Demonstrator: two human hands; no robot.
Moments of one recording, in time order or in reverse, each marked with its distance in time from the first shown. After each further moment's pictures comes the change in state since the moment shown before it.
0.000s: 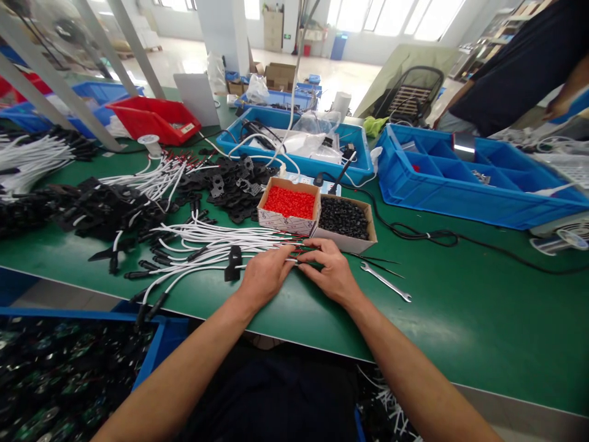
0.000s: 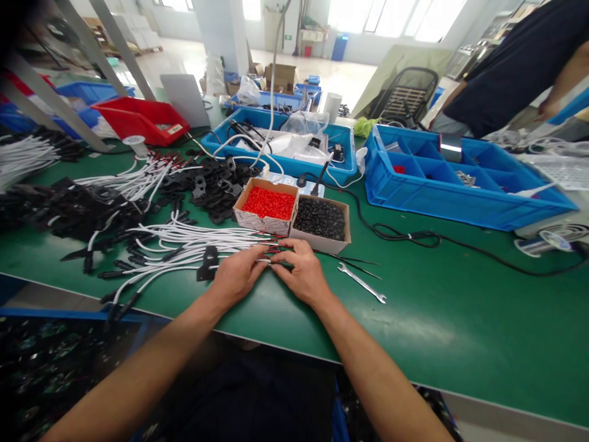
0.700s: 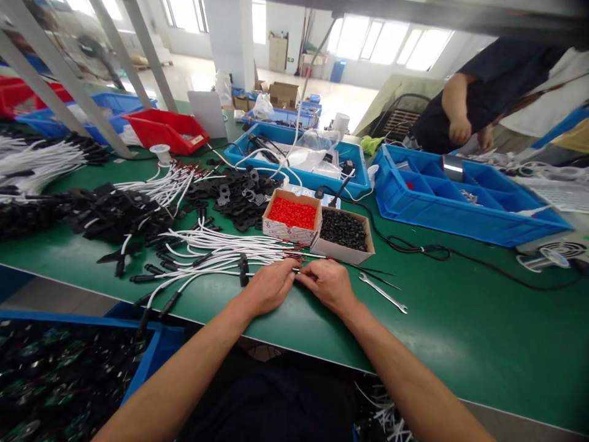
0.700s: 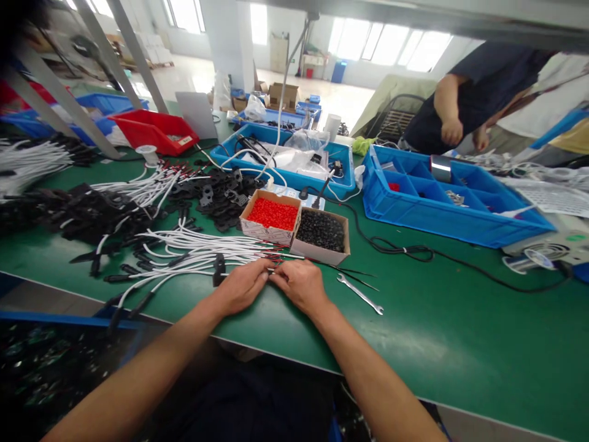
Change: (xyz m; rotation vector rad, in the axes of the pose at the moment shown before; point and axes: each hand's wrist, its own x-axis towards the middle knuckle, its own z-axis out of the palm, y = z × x) left_hand 0.000 0.004 -0.016 -0.255 -0.211 0.031; right_hand -0.001 0.000 0.011 -0.326 -0.102 -0.033
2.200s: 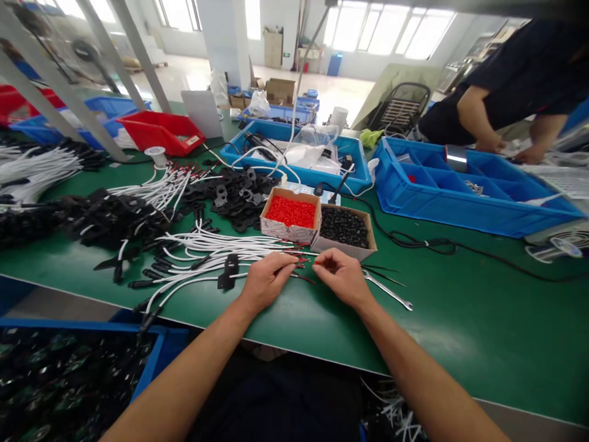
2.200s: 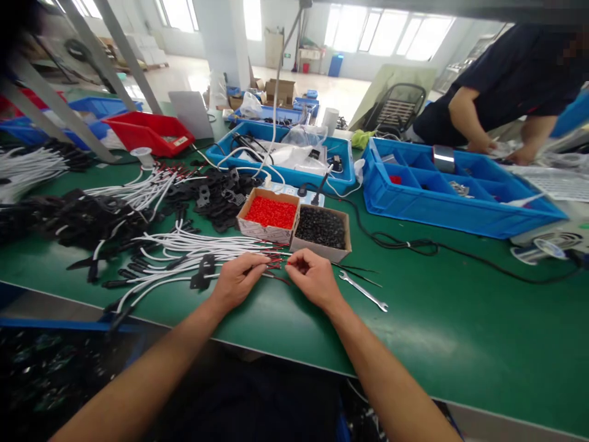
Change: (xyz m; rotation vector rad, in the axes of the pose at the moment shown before) left_hand 0.006 -0.009 0.006 -0.214 0.360 0.041; right_hand 0.001 0.008 -0.026 0.554 0.059 0.362
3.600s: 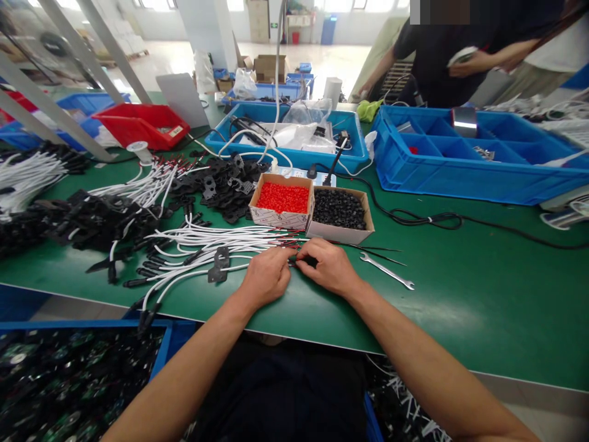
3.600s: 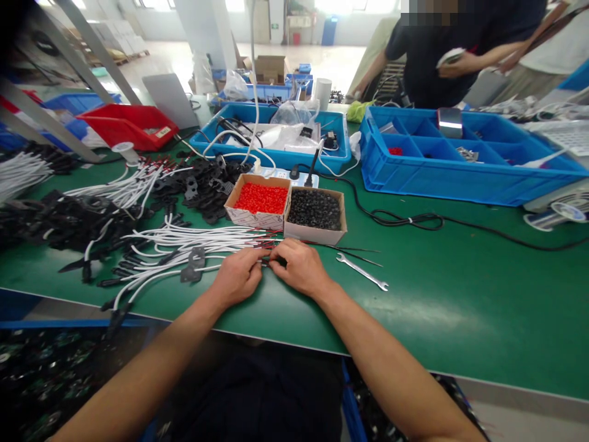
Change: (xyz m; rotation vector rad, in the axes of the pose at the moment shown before) left_hand -0.002 0.006 0.012 0.373 -0.254 0.083; right_hand 0.000 0.013 0.011 -0.336 -0.117 -0.346
